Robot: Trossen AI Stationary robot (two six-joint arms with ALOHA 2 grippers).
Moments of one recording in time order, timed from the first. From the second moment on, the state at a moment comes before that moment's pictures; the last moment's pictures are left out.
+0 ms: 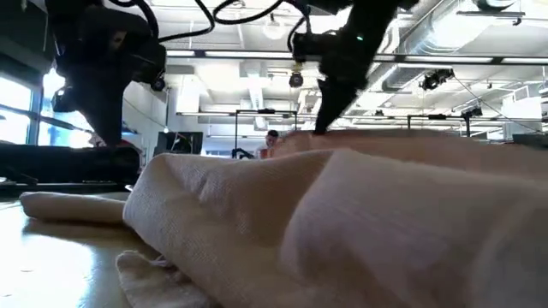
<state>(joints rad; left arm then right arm) -0.31 1.34 0.82 -0.68 -0.12 -1.10 0.02 1.74 1.33 -0.71 0.37 0.13</state>
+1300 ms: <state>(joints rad) -0.35 1.35 0.51 -0.48 -0.27 -1.58 -0.09 1.74 1.35 -0.73 0.28 0.03</state>
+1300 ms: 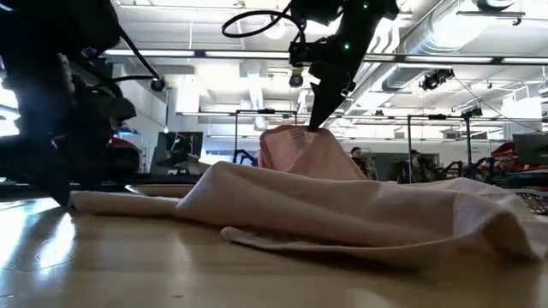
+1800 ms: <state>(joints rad) -0.37 1.37 0.51 -0.46 -0.37 -1.57 -0.04 1.71 1.35 -0.79 0.20 0.15</state>
